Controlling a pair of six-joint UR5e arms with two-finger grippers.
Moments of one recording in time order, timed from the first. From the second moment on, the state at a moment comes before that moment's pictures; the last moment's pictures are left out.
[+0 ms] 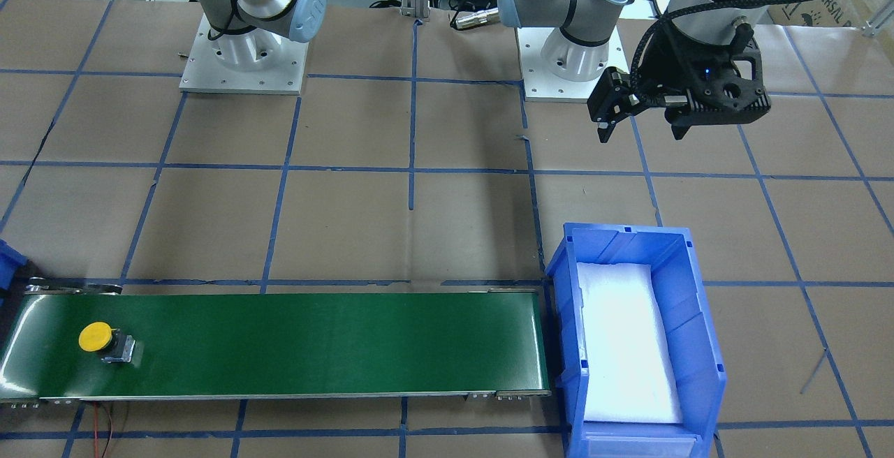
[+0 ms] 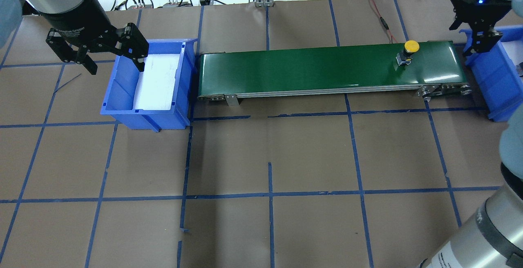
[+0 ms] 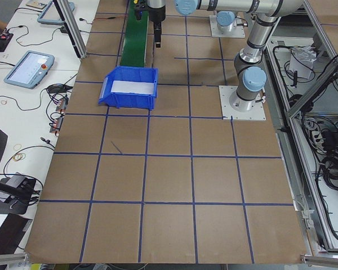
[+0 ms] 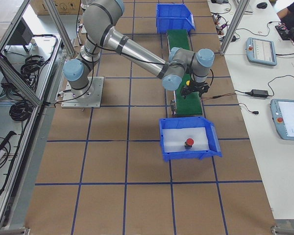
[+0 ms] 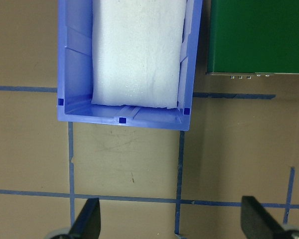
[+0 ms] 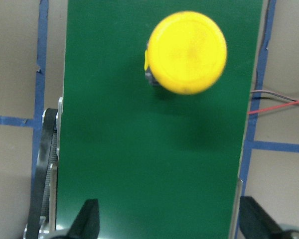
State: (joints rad) left arm -1.52 -1.59 -1.50 -1.64 1.62 0.00; right arm 1.19 -1.04 1.44 -2.01 -1.55 -2.07
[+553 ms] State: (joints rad) left arm -1.52 -1.59 -1.50 -1.64 1.61 0.00; right arm 1.20 -1.06 1.53 -2.13 -1.53 -2.03
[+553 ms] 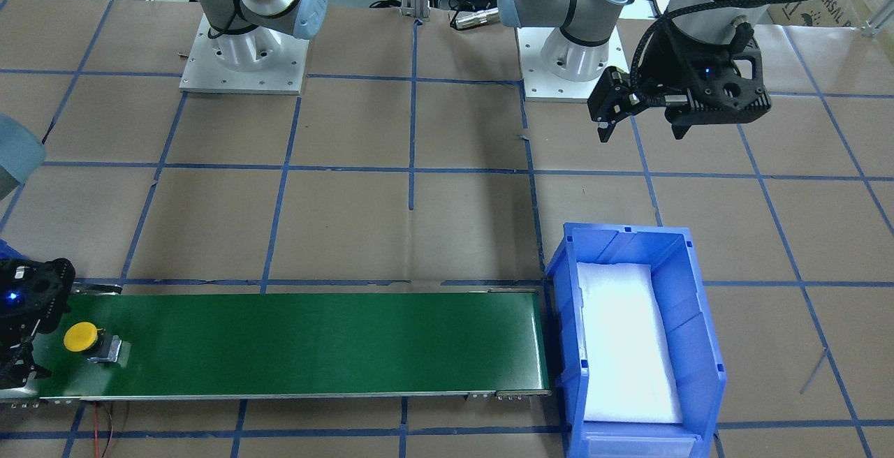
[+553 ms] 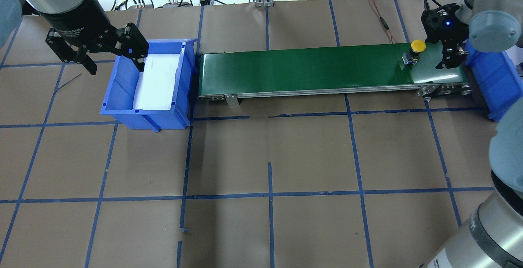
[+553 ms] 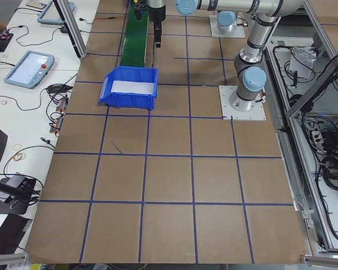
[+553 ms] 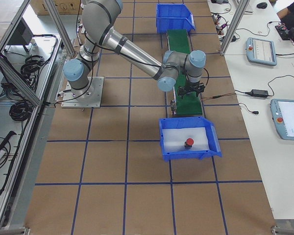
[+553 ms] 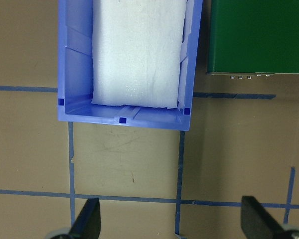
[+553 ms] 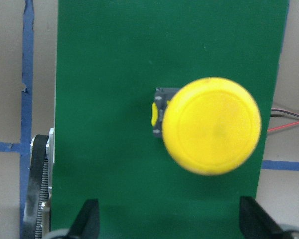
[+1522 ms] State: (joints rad) left arm -1.52 -1.59 -1.51 -1.64 1.61 0.00; right arm 1.21 -1.05 1.51 -2.14 -1.49 -2.00
